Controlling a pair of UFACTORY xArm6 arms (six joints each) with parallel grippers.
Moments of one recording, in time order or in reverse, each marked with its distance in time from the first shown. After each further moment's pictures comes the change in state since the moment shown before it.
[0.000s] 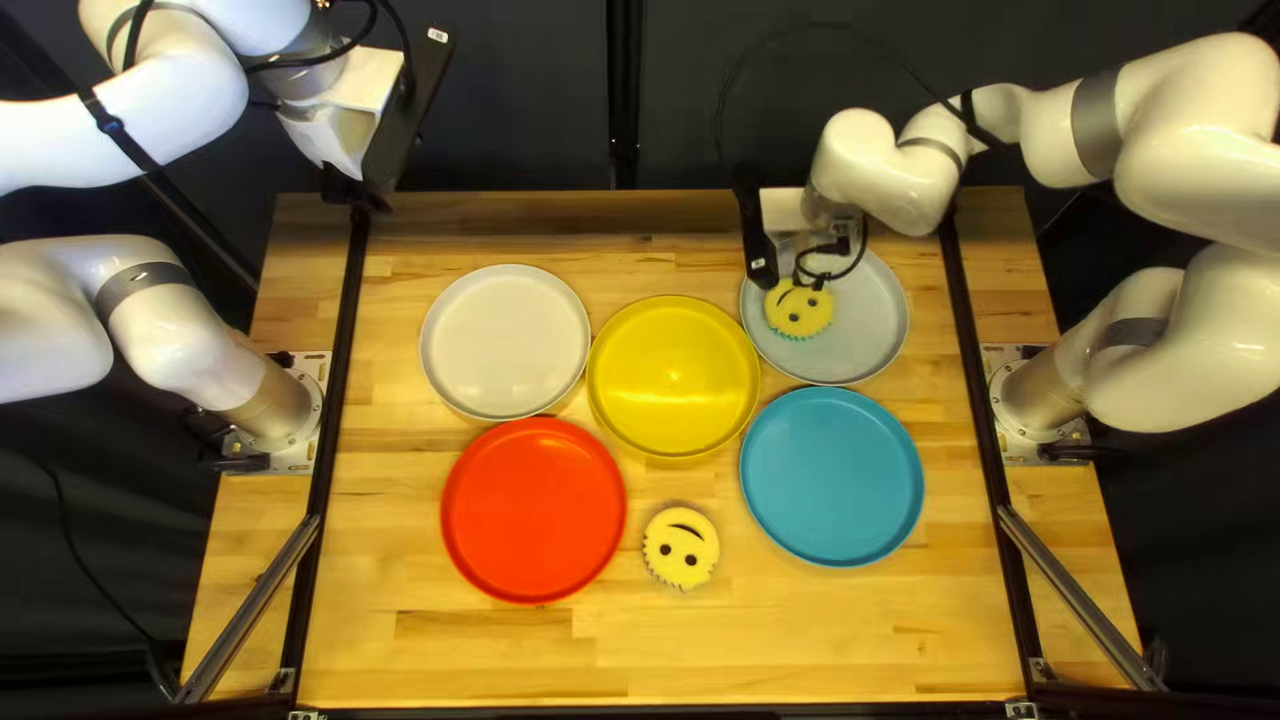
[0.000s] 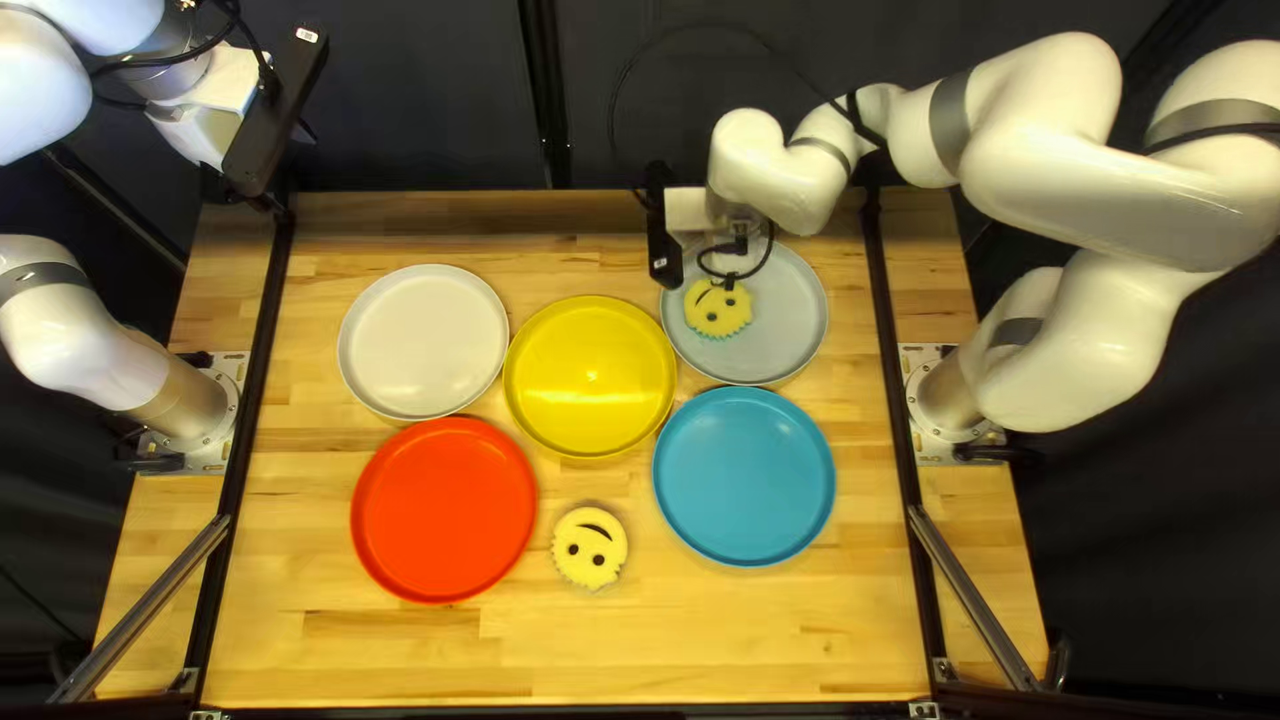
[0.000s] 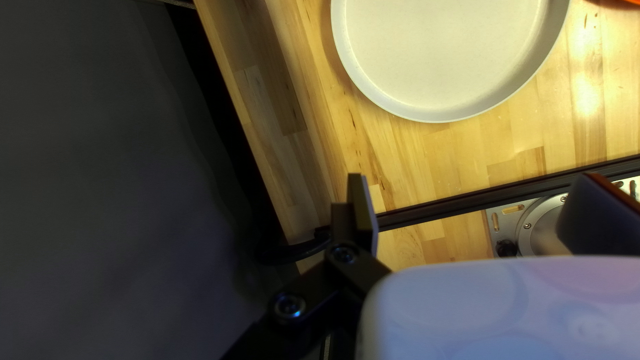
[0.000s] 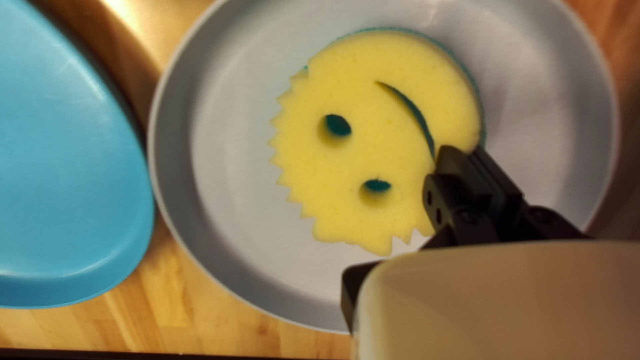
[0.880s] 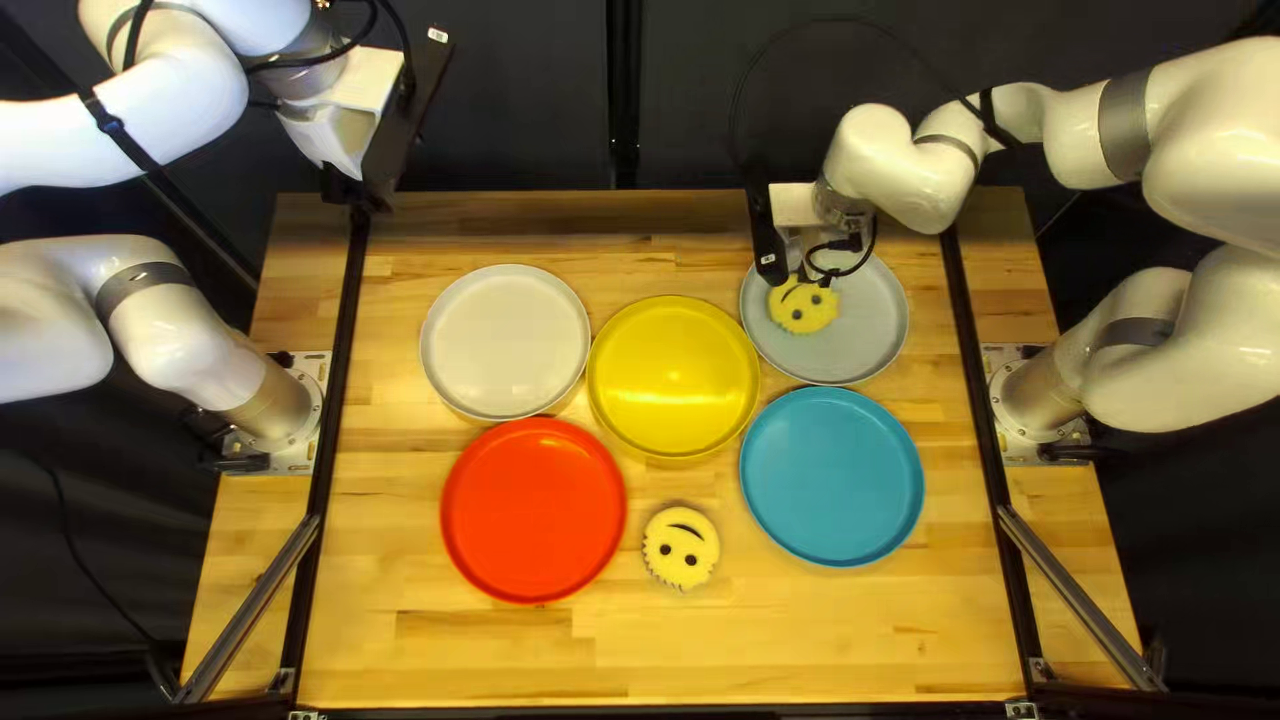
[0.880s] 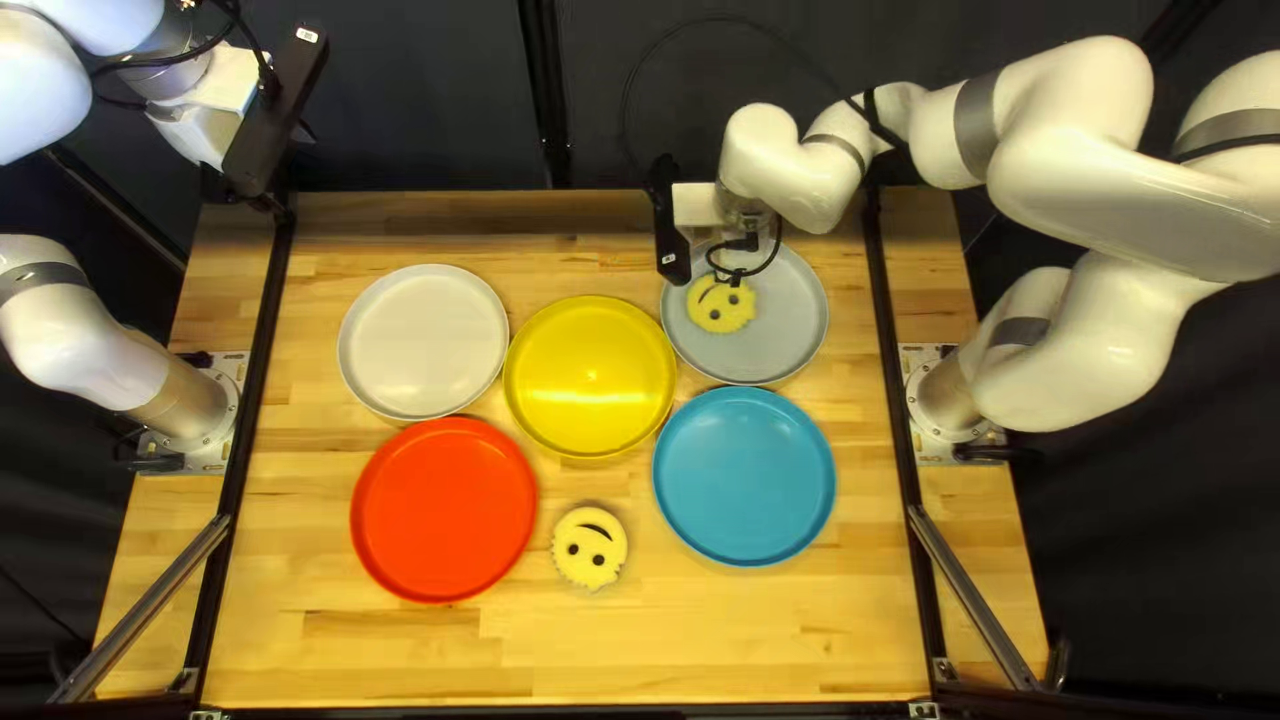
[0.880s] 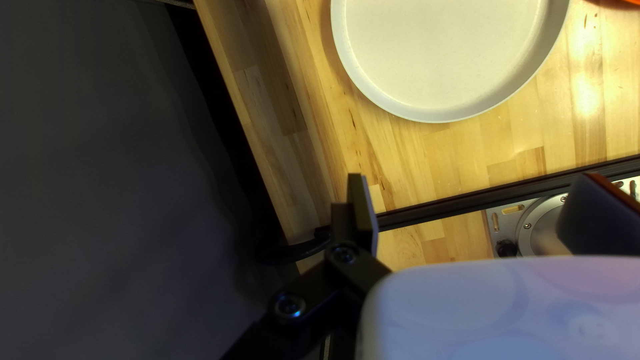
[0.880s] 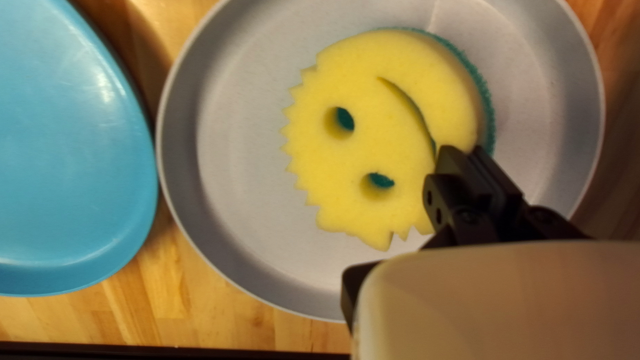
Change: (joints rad) left arm 0.000 0.000 0.000 0.000 0.000 0.000; right arm -0.137 0.144 -0.176 0.046 0.036 -0.122
